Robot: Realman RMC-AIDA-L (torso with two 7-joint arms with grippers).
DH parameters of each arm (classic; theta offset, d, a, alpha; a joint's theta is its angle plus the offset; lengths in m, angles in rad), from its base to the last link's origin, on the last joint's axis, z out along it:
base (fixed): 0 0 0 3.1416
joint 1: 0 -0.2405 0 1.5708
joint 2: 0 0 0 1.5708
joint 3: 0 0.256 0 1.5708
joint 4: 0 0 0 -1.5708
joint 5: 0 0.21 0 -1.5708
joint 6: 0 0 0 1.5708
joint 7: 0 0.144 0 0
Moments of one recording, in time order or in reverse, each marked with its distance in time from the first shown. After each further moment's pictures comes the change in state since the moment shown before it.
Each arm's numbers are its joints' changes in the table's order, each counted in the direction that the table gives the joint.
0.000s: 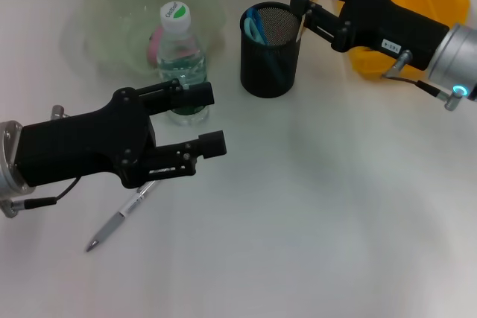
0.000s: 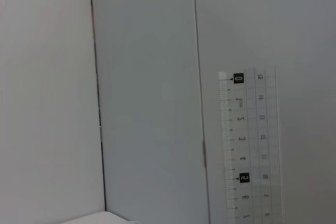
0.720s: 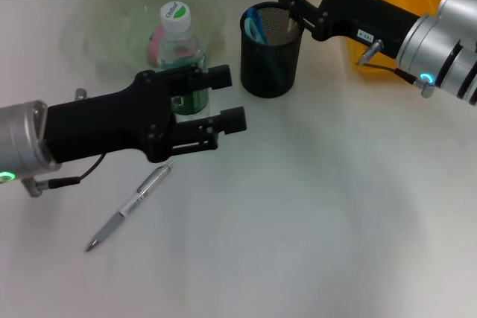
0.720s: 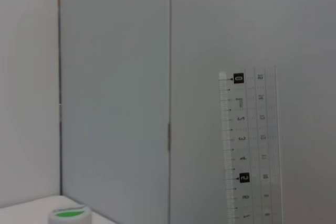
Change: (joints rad) left arm 0.081 -0.002 -0.001 0.078 0.000 -0.067 0.000; right arm -0.137 0.006 -0.006 -0.200 0.124 0.125 -0.204
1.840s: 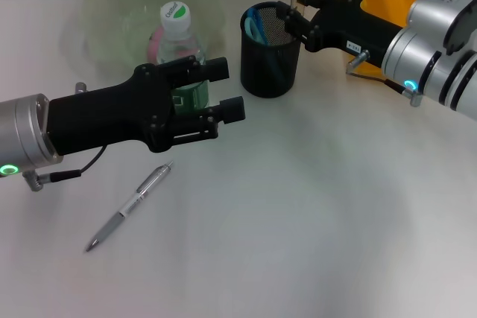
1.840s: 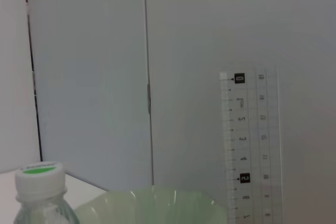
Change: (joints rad) left arm 0.006 0.002 -0.005 0.005 0.000 -0.037 0.001; right arm -0.085 0.000 -0.001 -0.160 0.059 0.081 -0.059
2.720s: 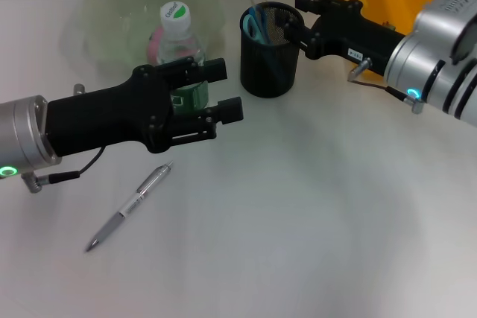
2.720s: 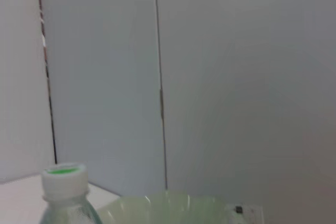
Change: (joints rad) left arm -0.006 0.000 -0.002 0.000 0.000 -0.002 0.000; right arm 0.025 0.000 -0.008 0.003 -0.001 -0.050 -0.006
